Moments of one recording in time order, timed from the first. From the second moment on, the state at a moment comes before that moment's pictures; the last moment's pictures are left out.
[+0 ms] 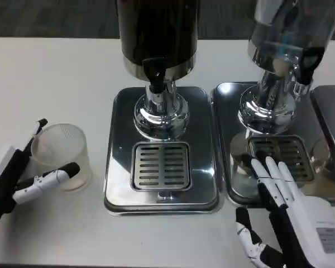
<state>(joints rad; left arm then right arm) -0.29 0.65 -0.14 1.02 0.44 -0.68 0.19 0.46 -0.33 0.28 -0.17 -0.84 -0.24 -0.46</state>
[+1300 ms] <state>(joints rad) -0.34 0.58 -0.22 1.10 0.52 -0.67 0.45 0.50 -0.32 0.24 -0.22 -0.81 -0.24 -0.43</state>
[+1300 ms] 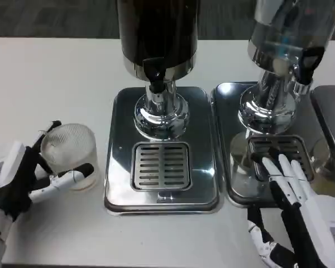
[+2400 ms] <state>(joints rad) -0.32 0.57 -0.25 1.17 0.52 -0.79 0.60 0.47 -0.33 0.21 -0.21 -0.79 -0.27 -0.40</state>
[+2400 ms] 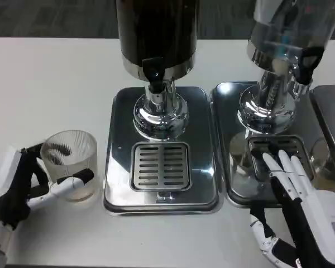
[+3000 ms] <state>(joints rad) -0.26 0.61 -0.21 1.09 0.52 -0.86 0.65 0.46 -0.32 0.21 -0.20 -0.78 -0.27 -0.40</state>
